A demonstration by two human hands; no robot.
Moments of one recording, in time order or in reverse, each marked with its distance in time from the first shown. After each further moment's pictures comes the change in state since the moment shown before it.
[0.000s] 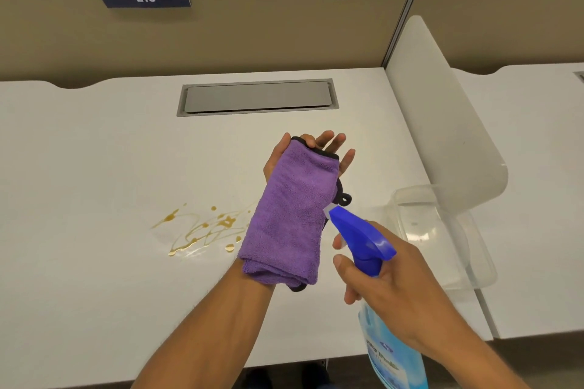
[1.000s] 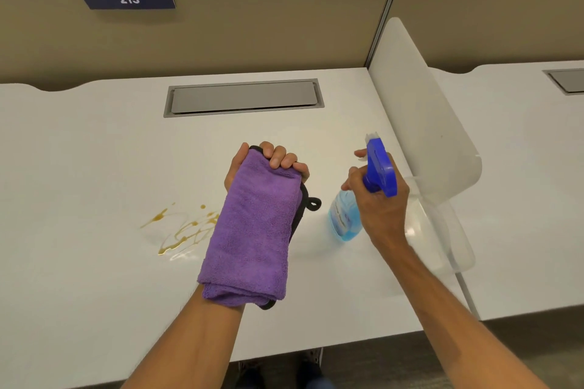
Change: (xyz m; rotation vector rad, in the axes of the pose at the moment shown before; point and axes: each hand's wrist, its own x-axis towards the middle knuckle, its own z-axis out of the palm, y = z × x) left_hand -0.035 0.026 -0.027 0.024 -0.124 -0.016; right_hand 0.103 0.059 0.004 0.277 0.630 -0.306
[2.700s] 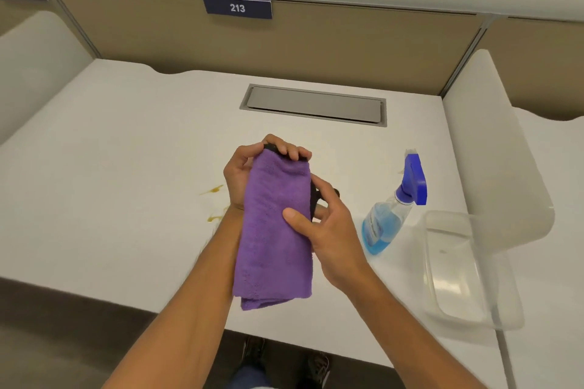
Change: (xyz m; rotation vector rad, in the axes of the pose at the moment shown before) left_hand -0.074 0.042 0.045 0.393 0.190 0.368; right_hand -0.074 -0.053 0.053 0.302 -0.736 0.275
